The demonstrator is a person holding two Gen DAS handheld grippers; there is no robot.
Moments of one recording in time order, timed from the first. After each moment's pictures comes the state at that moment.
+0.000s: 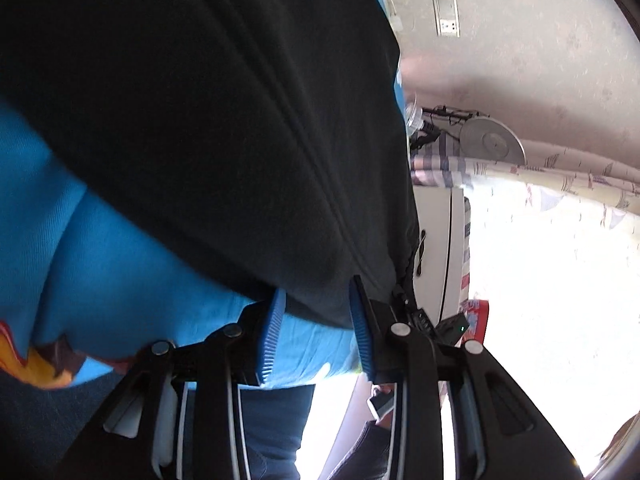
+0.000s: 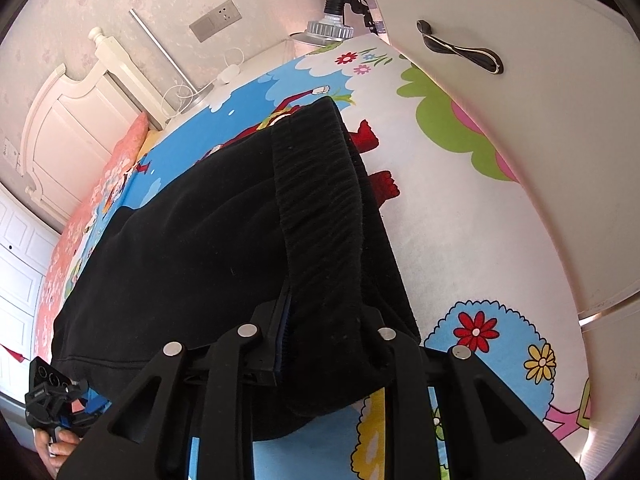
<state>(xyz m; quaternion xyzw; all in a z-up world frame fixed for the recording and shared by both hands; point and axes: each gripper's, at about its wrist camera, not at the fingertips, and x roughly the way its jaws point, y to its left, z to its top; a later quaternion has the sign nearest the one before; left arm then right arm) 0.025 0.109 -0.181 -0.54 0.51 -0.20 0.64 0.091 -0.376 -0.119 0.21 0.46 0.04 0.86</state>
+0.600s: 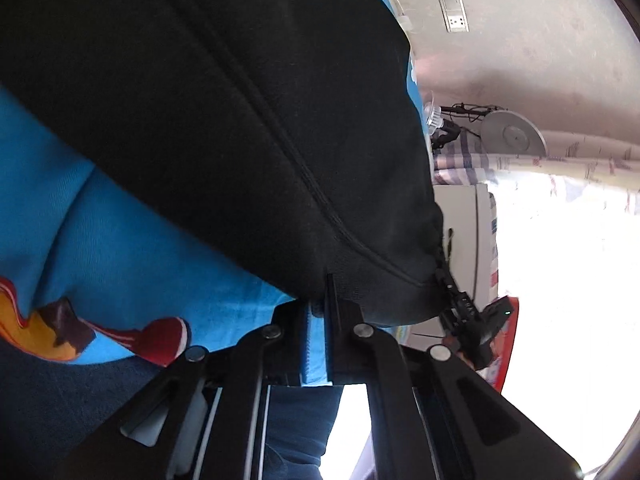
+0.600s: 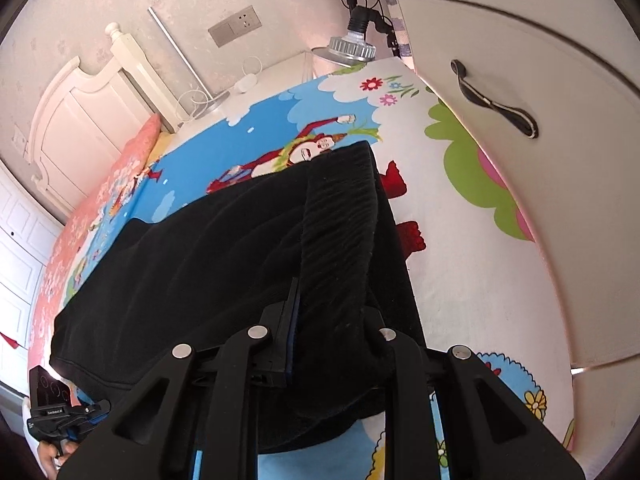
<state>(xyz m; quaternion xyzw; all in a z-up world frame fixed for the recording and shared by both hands) 0.017 0.087 -0.171 -0.51 0.51 -0.17 0.67 0.114 -0.369 -0.098 0.18 0.44 0.06 0.88</state>
